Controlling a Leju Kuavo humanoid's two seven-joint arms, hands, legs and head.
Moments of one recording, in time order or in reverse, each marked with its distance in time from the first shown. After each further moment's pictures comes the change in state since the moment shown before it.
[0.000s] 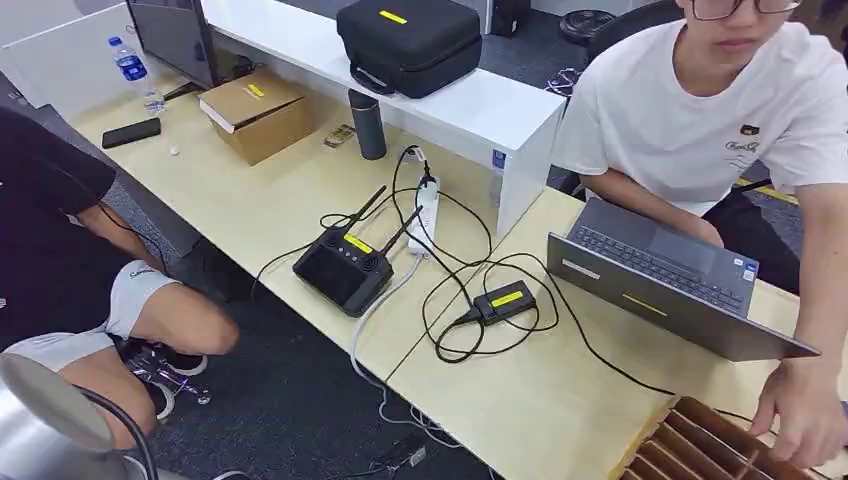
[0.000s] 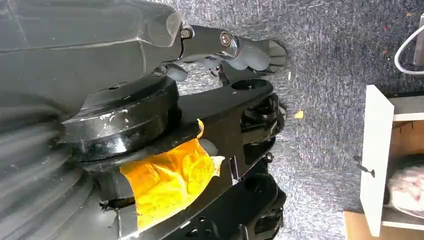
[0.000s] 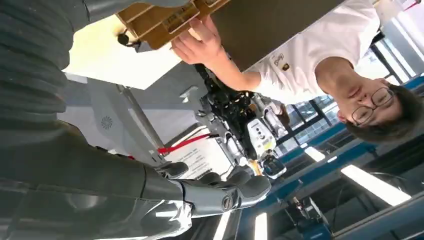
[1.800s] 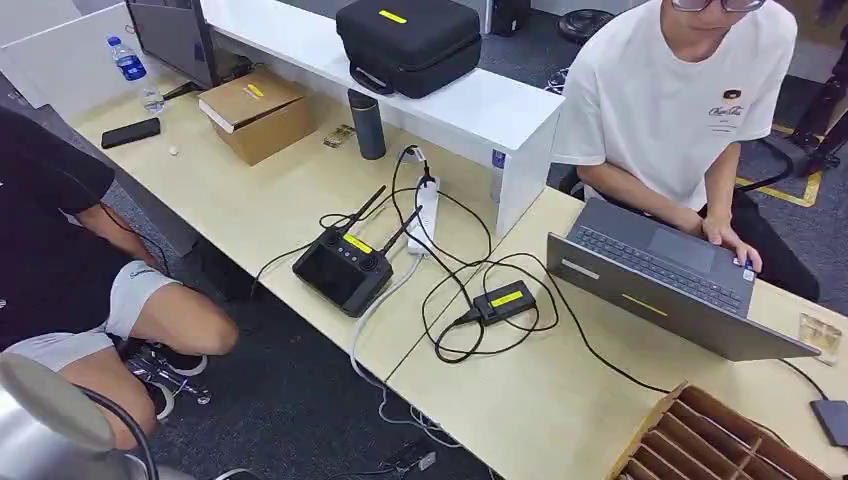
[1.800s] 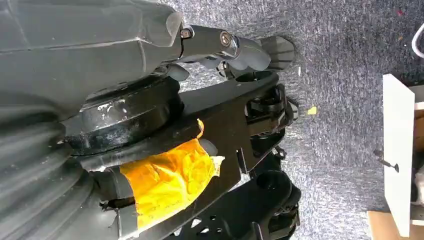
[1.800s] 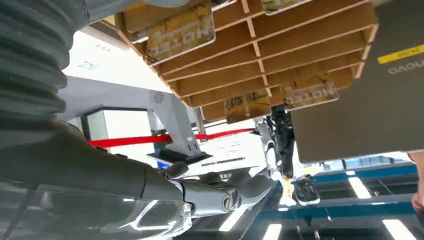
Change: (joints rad) left arm -0.019 -0.010 -0.003 0.000 -0.062 -0.006 0.060; right arm -0.216 0.254 0.058 0.589 0.443 -0.095 0.133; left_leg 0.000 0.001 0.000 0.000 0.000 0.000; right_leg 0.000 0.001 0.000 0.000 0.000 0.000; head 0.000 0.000
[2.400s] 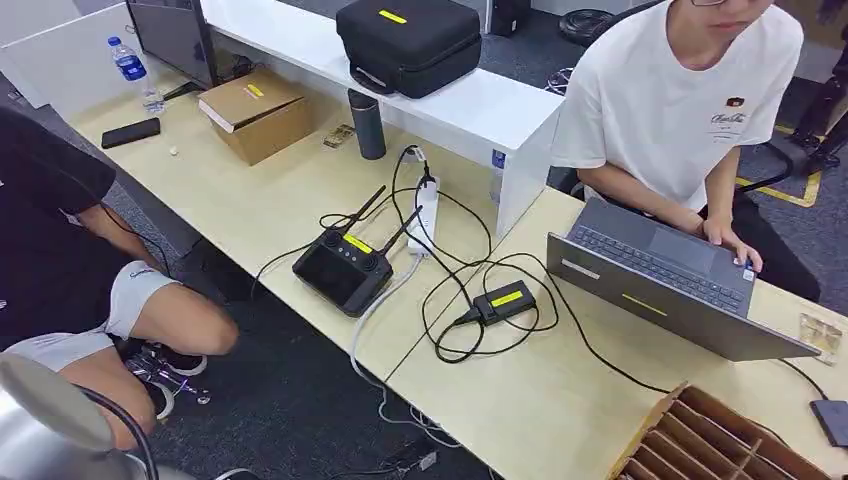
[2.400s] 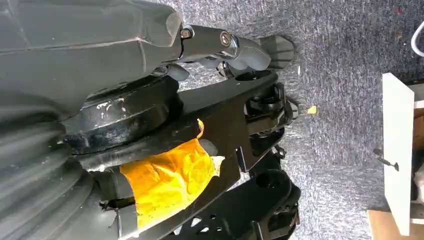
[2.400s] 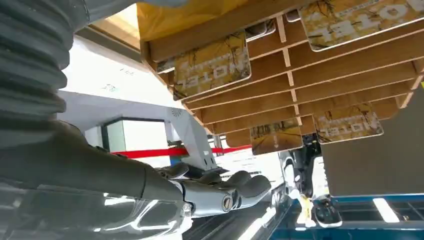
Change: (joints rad) left arm -0.001 -0.001 0.000 0.000 -0.002 -0.003 0.001; right arm -0.007 0.029 -0.043 0.094 -0.028 0.000 -0.015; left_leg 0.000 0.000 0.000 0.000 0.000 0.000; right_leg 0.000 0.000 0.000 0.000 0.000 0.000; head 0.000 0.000
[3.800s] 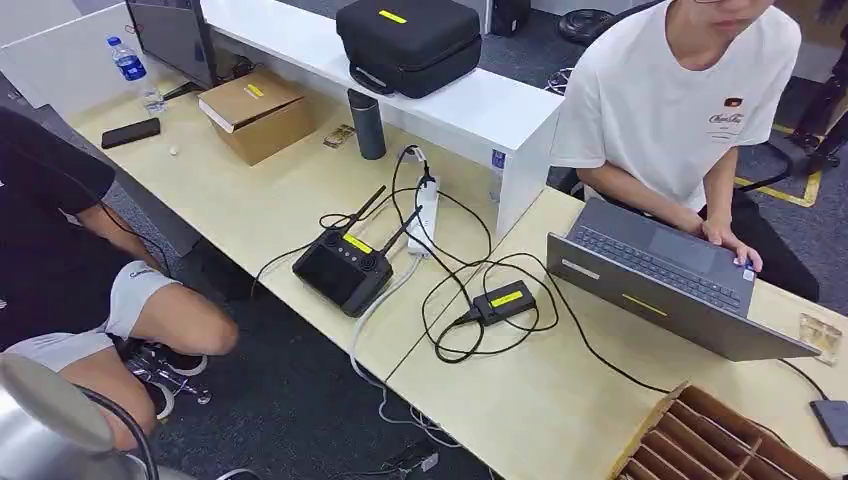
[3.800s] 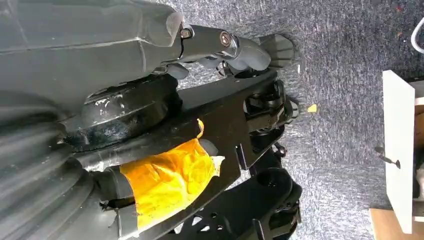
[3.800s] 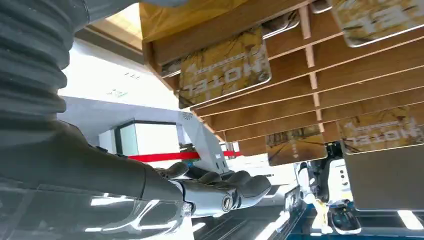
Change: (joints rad) left arm -0.001 -0.004 -0.005 0.000 -0.007 -0.002 0.000; right arm -0.030 0.044 -0.064 0.069 -0.009 -0.001 -0.034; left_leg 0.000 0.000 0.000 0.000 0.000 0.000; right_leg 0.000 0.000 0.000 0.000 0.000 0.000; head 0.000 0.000
